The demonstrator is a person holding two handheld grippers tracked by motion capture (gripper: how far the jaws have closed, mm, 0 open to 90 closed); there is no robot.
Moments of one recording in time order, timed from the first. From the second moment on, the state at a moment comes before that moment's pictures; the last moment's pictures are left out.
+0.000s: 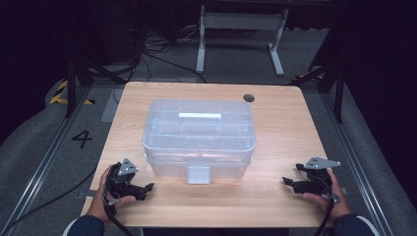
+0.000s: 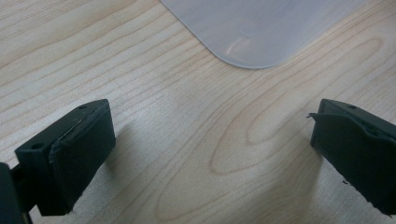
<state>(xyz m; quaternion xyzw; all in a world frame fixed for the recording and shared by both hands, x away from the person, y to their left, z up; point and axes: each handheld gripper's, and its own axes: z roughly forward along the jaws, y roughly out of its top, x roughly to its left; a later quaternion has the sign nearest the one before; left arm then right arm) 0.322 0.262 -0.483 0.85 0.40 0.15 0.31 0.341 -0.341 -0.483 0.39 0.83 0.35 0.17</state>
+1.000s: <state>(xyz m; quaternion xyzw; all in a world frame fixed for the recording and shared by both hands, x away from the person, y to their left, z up) 0.323 0.264 -0.482 0.85 0.39 0.15 0.31 0.355 -0.325 -0.418 0.35 0.81 0.41 0.21</state>
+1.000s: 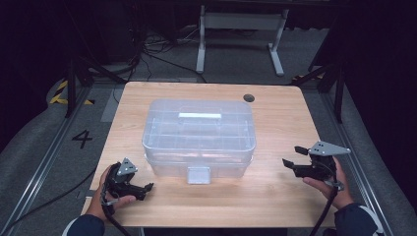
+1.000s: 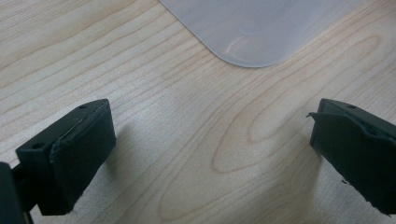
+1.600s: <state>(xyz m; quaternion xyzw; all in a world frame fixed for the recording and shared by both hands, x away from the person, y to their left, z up) 0.323 0.264 -0.482 0.85 0.39 0.15 0.31 0.370 -0.290 -0.368 0.30 0.81 0.44 0.23</state>
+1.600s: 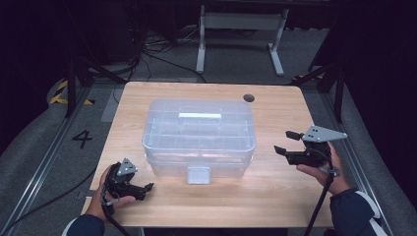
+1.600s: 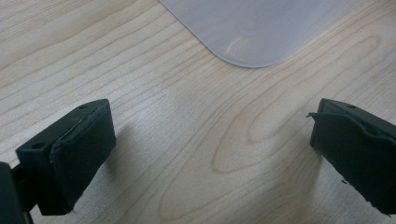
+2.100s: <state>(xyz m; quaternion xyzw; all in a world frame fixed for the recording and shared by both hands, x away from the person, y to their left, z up) 0.323 0.264 -0.482 0.85 0.39 0.15 0.31 0.380 -0.260 -0.339 0.26 0.81 0.46 0.23</state>
